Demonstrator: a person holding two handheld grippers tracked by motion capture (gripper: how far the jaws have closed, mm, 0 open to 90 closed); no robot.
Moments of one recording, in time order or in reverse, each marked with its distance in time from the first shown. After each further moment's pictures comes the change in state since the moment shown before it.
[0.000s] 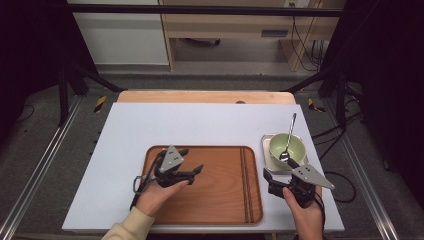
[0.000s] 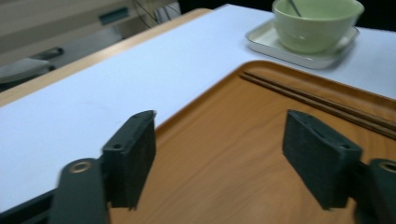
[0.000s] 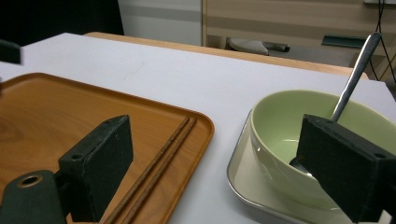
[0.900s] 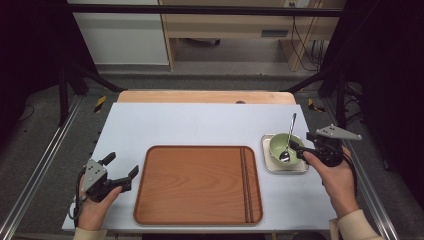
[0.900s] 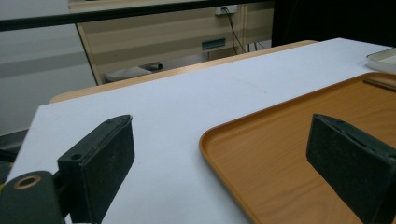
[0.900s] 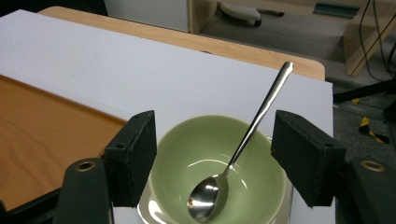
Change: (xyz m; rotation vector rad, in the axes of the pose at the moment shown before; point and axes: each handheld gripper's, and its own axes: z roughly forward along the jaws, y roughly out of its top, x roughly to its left) left arm 0.073 -0.084 -0.119 -0.159 0.338 -0.122; right arm -0.090 0.074 0.017 0.187 -0.005 -0.005
